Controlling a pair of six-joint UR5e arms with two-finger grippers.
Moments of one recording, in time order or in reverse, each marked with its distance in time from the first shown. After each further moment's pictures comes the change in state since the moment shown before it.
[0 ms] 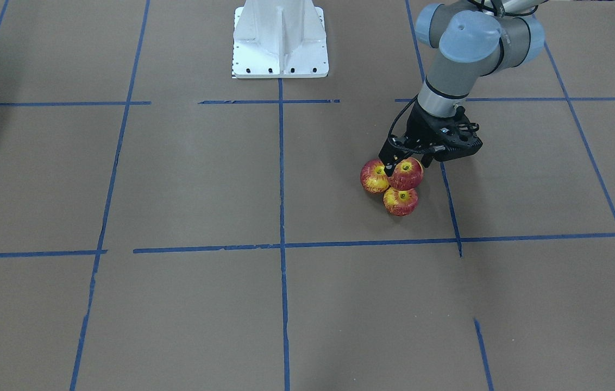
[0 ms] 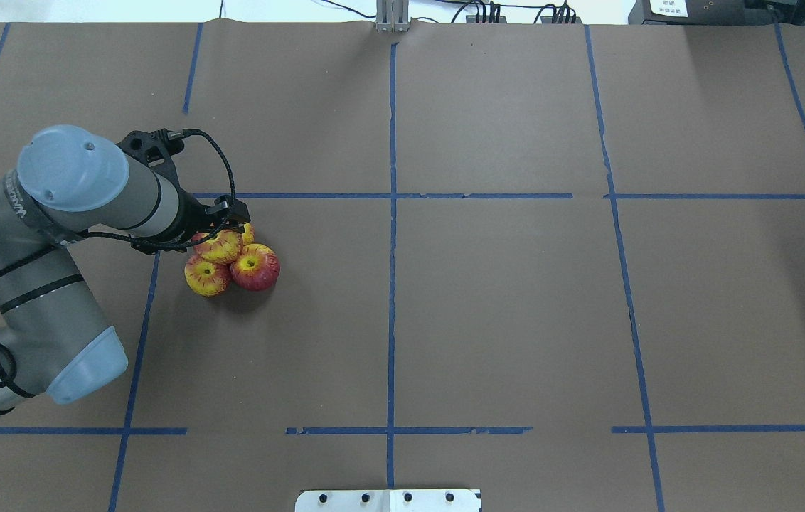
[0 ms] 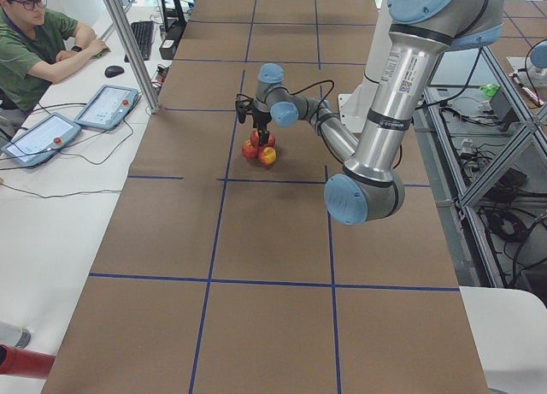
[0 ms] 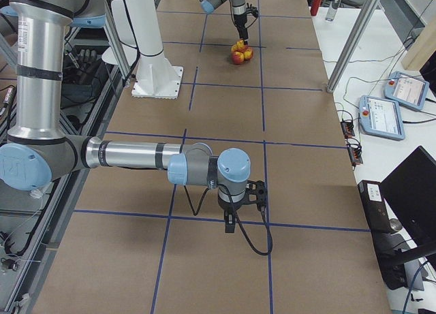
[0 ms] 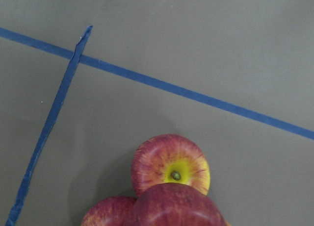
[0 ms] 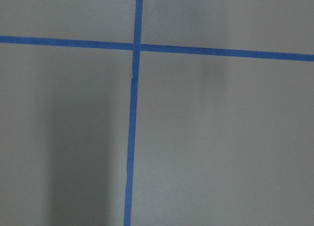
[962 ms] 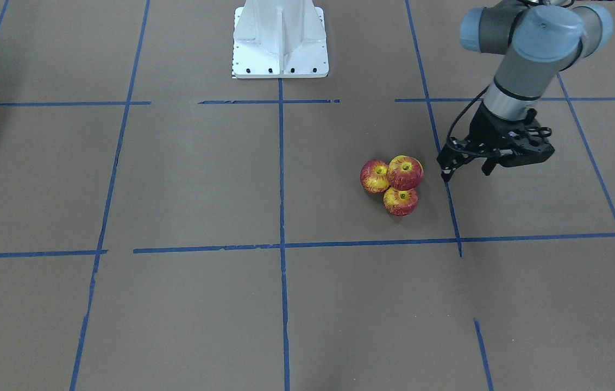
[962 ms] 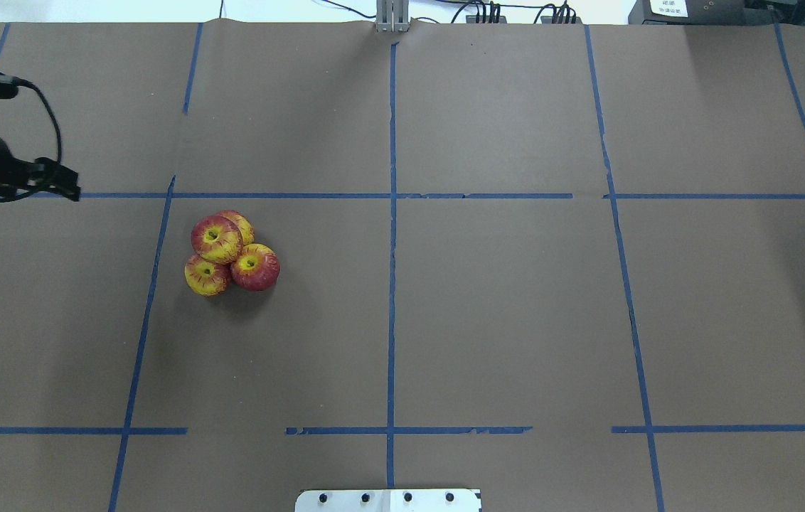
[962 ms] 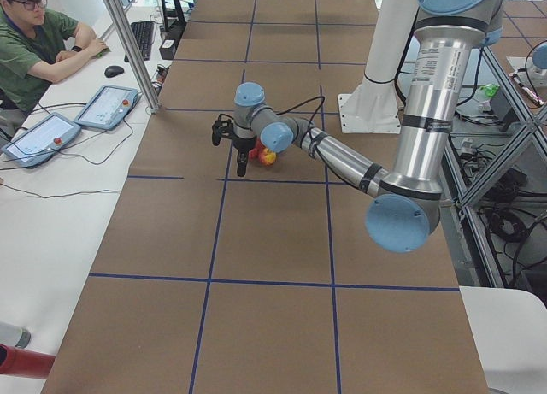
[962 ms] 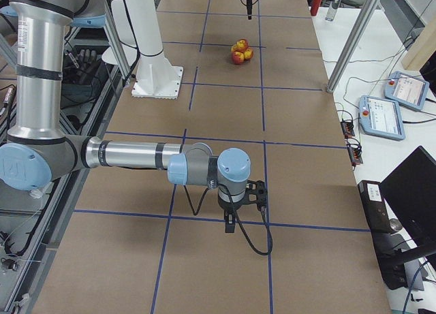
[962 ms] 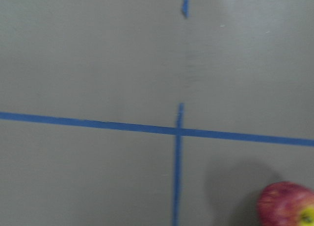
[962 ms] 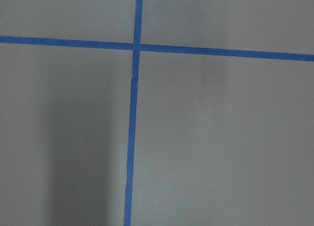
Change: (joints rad) left arm -0.365 0.280 -0.004 0.005 -0.253 0.741; right arm 0.000 0.000 0.000 0.000 0.000 0.000
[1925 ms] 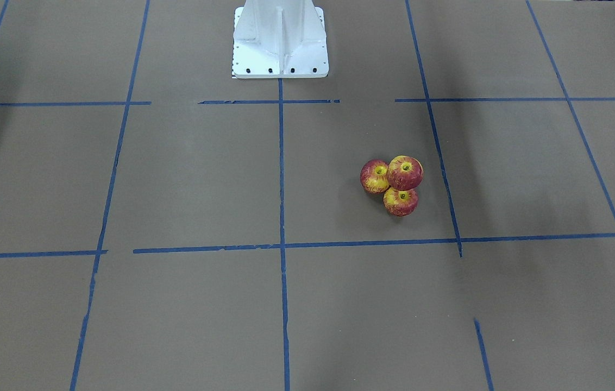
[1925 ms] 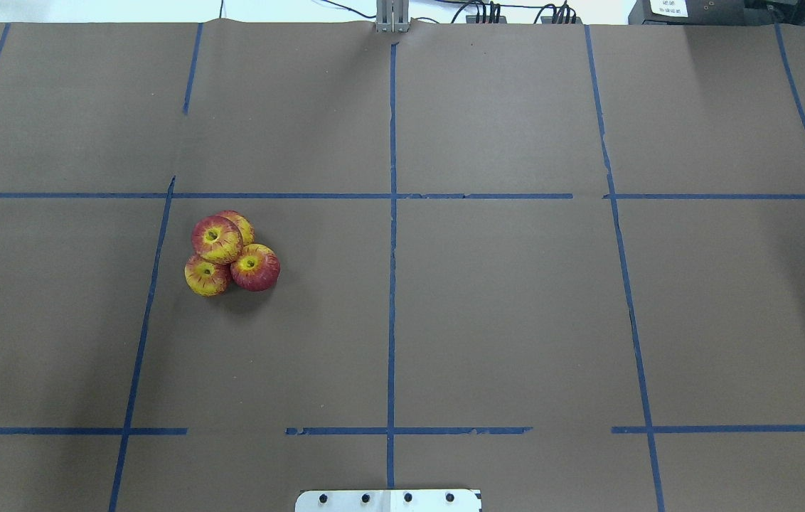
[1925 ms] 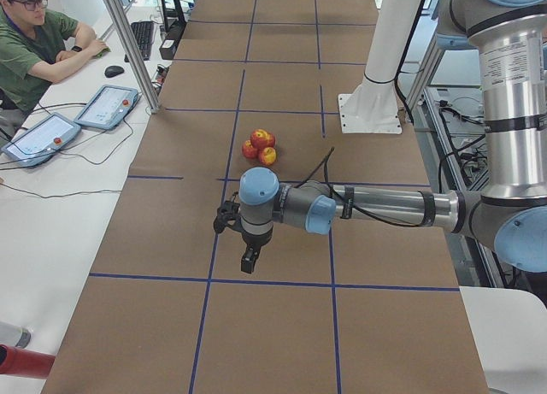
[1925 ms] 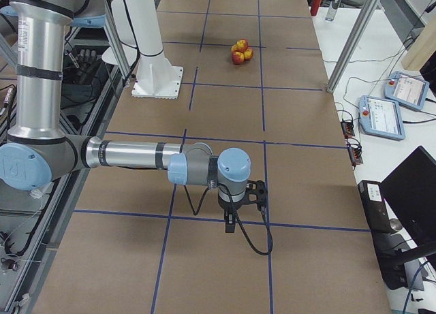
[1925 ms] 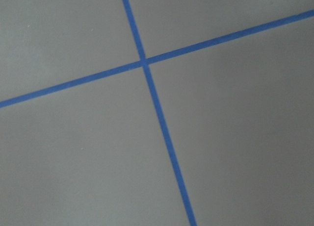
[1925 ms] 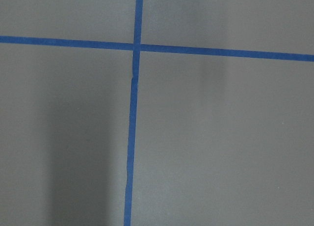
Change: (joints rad) left arm -0.458 0.267 0.118 0.171 -0.153 0.849; right arm 0.000 0.000 0.000 0.000 0.000 0.000
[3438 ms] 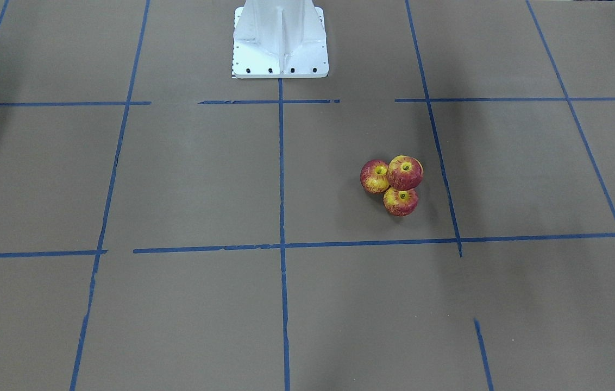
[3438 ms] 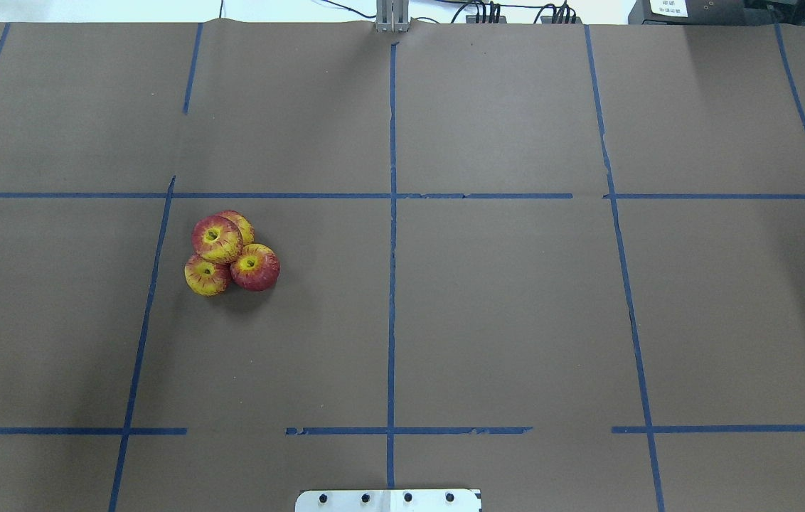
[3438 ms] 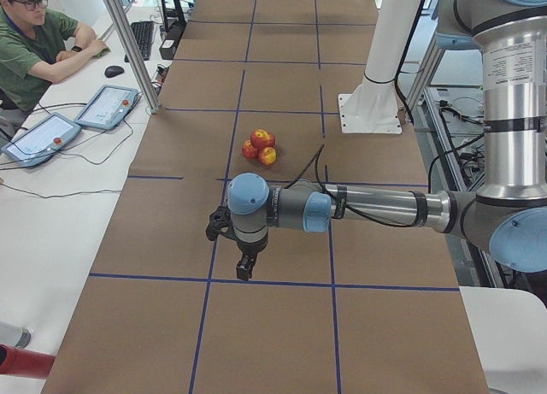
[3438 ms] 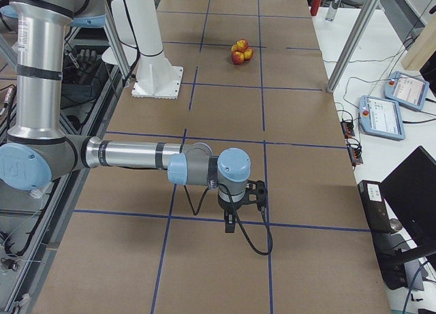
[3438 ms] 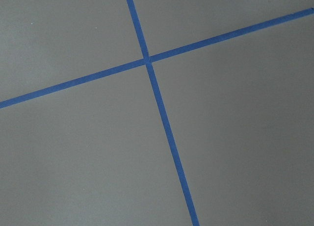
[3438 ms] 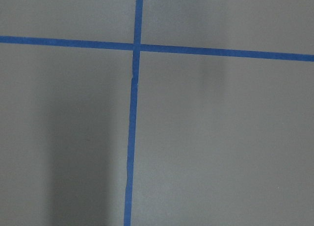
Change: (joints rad) left arm -0.011 -0.059 0.007 0.013 -0.046 0.029; right arm 0.000 0.000 0.000 0.000 0.000 0.000
